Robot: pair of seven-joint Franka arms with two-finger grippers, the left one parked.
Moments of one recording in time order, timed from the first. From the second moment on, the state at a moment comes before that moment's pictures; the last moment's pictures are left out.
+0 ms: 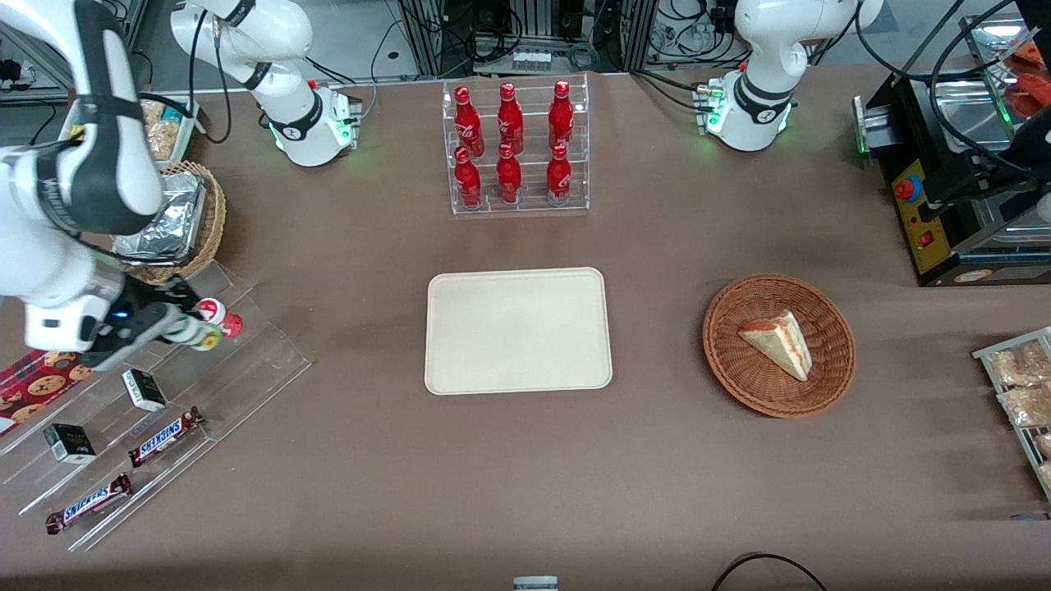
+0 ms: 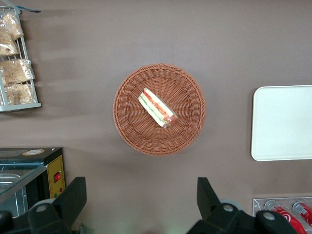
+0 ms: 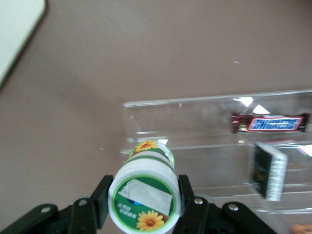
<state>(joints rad) -0.02 0.08 -0.01 -1.95 0.02 1.99 -0.65</state>
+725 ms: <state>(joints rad) 0.41 0.23 0.00 -1.86 0.02 1.99 0.12</state>
